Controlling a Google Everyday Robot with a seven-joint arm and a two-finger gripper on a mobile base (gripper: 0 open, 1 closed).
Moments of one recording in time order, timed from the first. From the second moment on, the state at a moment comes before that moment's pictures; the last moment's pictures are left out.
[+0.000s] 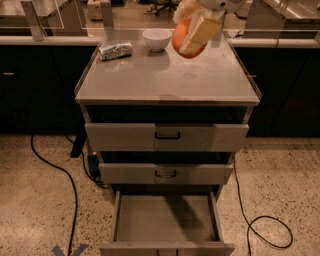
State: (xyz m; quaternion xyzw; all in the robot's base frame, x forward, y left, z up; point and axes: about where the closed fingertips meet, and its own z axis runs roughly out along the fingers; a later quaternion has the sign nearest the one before) arm 0.599 -0.066 1.052 -0.75 0.59 -0.01 0.30
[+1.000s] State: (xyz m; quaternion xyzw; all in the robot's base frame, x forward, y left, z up) arm 0.562 -0.043 1.016 -0.76 0.59 0.00 0.27
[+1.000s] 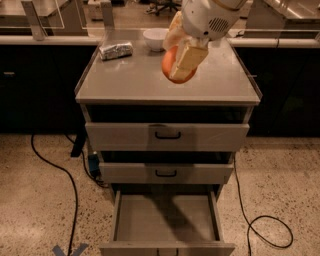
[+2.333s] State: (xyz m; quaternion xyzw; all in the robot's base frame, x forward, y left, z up) arm 0.489 -0.050 0.832 -0.73 0.67 -0.02 0.16
